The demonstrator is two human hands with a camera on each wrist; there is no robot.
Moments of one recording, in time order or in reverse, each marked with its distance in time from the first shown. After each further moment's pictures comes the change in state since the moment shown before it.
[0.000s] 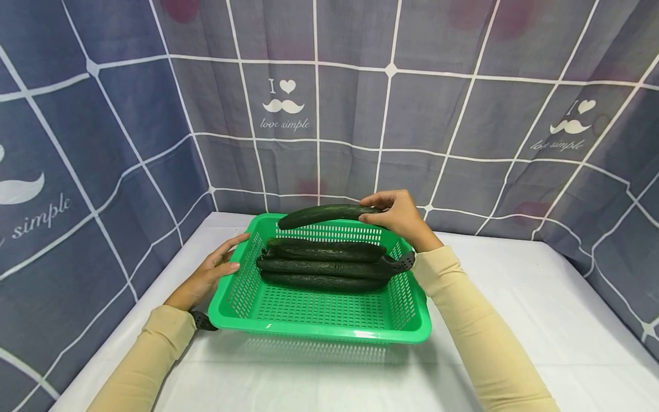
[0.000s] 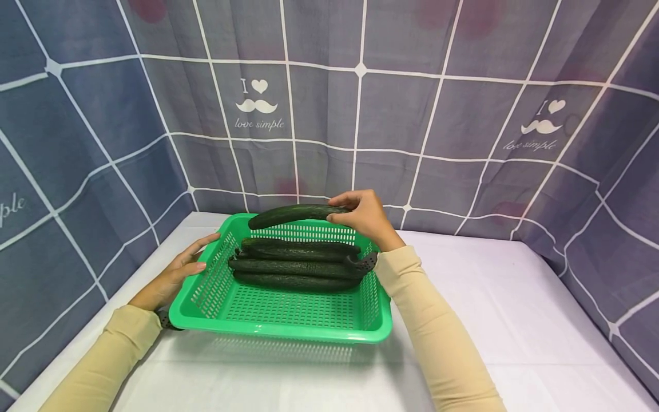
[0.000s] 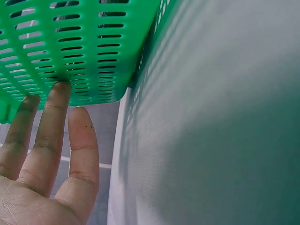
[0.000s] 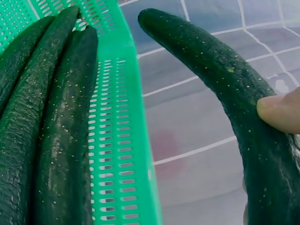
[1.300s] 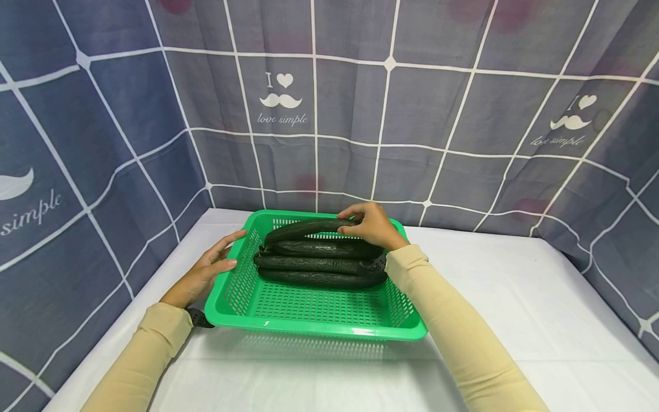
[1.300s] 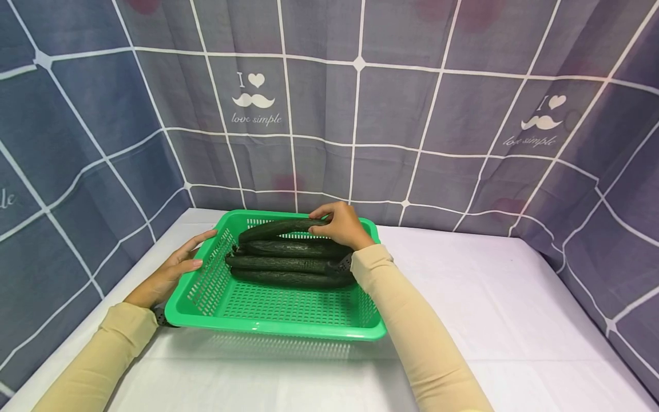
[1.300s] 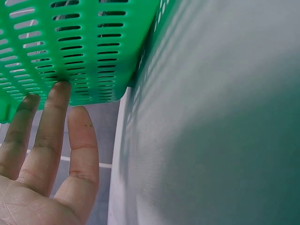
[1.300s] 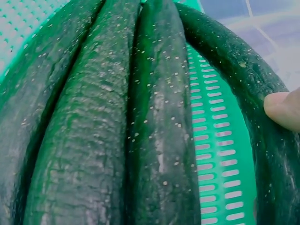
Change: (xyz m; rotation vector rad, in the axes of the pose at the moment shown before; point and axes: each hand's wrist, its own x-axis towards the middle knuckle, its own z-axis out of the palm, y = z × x) left_hand 0.001 0.000 -0.001 0.005 0.005 -0.019; right_hand 0.017 0.033 0.045 -0.182 -0.131 -0.039
